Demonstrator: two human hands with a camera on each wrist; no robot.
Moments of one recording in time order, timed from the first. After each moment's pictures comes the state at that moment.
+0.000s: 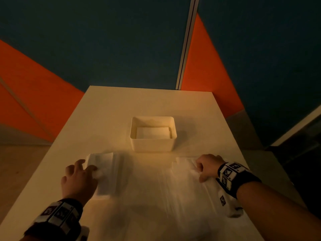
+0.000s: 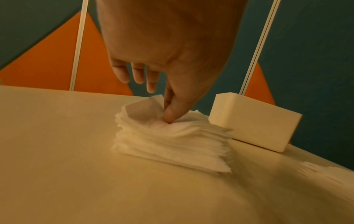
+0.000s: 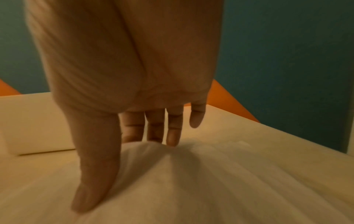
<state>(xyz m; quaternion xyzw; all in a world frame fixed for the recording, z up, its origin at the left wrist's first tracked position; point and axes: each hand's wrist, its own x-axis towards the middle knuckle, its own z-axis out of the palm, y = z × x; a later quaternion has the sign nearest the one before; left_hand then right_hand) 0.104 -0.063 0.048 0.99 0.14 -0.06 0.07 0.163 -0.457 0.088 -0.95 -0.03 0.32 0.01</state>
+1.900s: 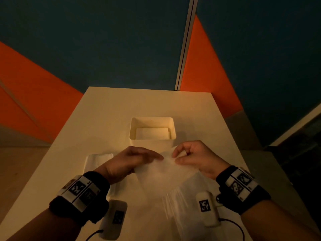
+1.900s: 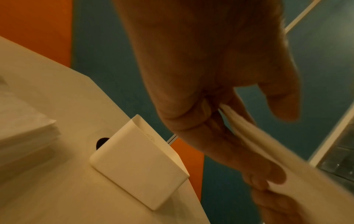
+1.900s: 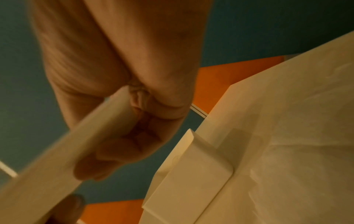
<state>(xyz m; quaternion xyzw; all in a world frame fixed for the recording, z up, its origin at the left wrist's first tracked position) 0.130 -0.170 0.147 0.67 -0.09 -0.29 0.68 0.135 -0.407 0.144 -0.77 -0.04 0.20 0.61</state>
